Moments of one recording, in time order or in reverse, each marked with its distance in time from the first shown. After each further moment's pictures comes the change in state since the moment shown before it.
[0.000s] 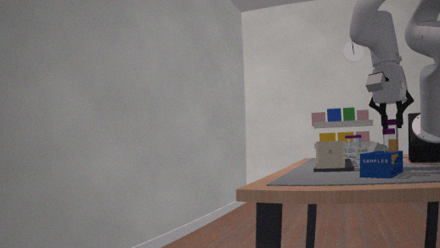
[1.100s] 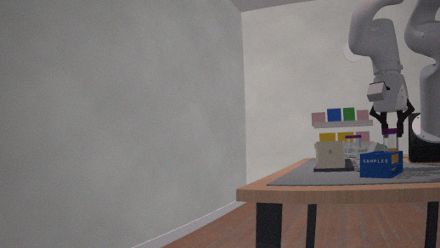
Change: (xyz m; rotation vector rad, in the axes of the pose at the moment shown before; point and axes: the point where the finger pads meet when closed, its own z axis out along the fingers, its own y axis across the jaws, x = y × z) arm 0.000 0.000 0.025 0.000 0.001 0.000
